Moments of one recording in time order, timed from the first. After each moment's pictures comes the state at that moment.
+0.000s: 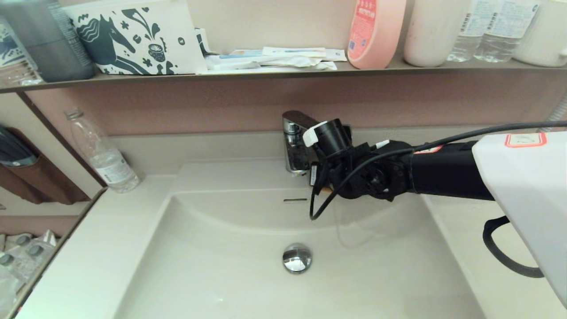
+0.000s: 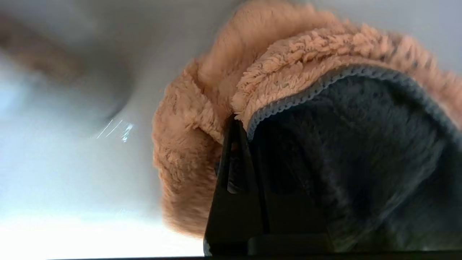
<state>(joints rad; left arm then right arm) 0.00 0.00 0.00 -0.07 0.00 -0.08 0.65 2.27 -1.86 0.25 -0.57 0.50</state>
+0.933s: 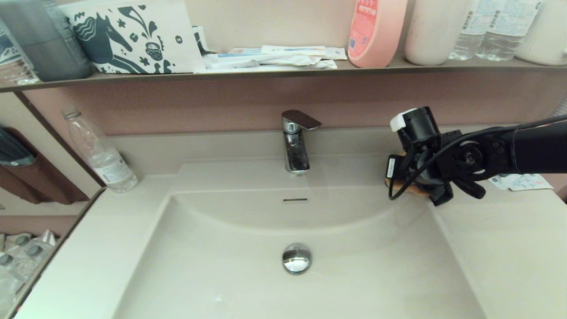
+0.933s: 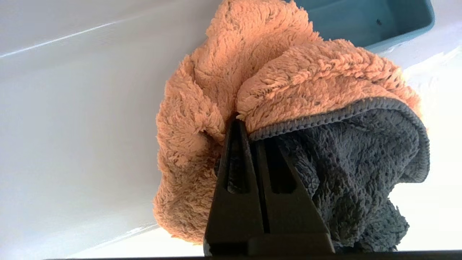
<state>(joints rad) 0.00 0.00 0.00 -0.07 0.00 -0.08 0.39 2.02 -1.52 0.21 -0.55 0.47</state>
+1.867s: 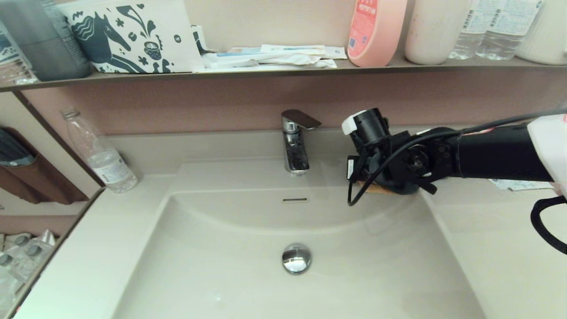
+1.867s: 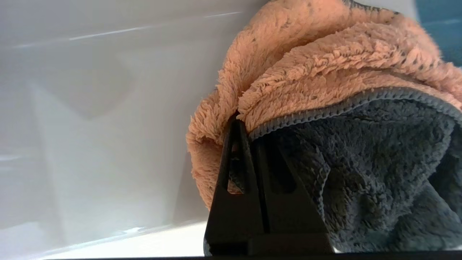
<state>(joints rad) 0.00 0.00 0.00 -0.07 0.00 -0.08 0.57 2.15 -1.75 0.28 -0.61 0.45</state>
